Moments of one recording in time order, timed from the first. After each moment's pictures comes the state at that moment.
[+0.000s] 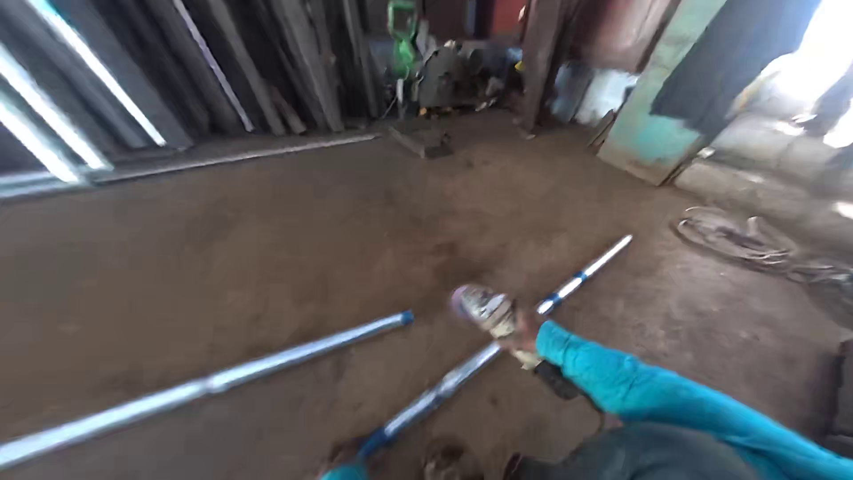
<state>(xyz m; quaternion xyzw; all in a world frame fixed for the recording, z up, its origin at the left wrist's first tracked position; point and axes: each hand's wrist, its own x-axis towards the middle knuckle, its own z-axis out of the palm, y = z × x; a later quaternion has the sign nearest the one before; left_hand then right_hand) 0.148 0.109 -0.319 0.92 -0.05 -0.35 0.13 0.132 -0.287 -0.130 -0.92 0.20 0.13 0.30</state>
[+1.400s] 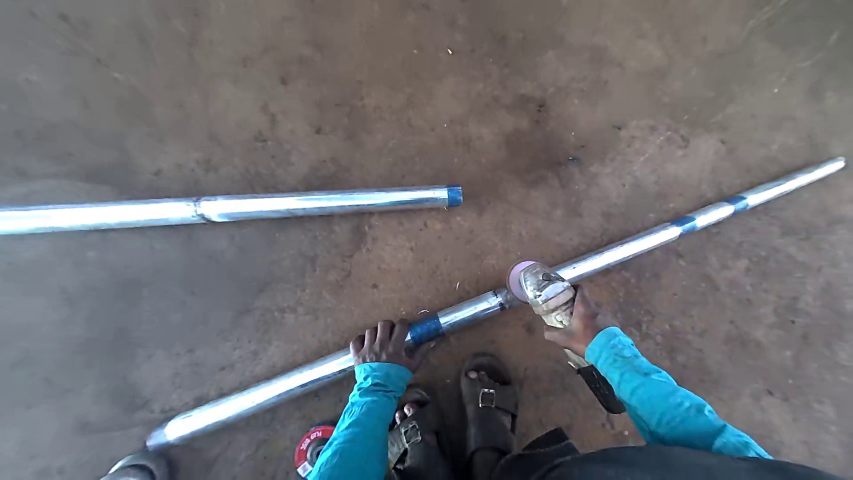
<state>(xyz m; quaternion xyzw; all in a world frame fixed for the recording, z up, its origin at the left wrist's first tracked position) 0.110 0.064 -0.384 0.99 -0.12 -0.01 0.09 0.103 -0.267 -0.268 -0.90 0.28 0.29 0.15</state>
